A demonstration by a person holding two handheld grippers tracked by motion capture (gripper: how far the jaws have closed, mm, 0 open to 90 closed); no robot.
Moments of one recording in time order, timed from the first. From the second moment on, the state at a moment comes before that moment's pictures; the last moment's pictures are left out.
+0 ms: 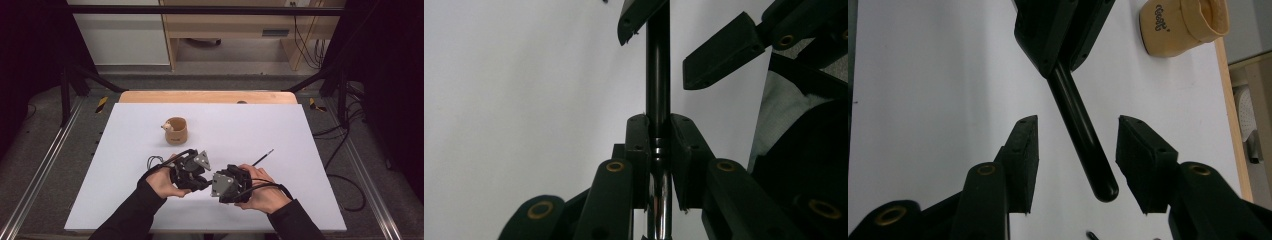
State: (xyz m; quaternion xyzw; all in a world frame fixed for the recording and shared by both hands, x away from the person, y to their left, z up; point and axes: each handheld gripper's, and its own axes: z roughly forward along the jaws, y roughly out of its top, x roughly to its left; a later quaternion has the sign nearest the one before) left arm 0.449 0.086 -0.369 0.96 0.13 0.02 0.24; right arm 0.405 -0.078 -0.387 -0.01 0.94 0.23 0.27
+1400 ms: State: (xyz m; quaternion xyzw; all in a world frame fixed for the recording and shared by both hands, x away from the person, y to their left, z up) left arm 0.444 0.089 -0.367 0.96 0.11 0.01 0.26; right arm 0.401 -0.073 -0.393 -0.08 0.94 0.20 0.27
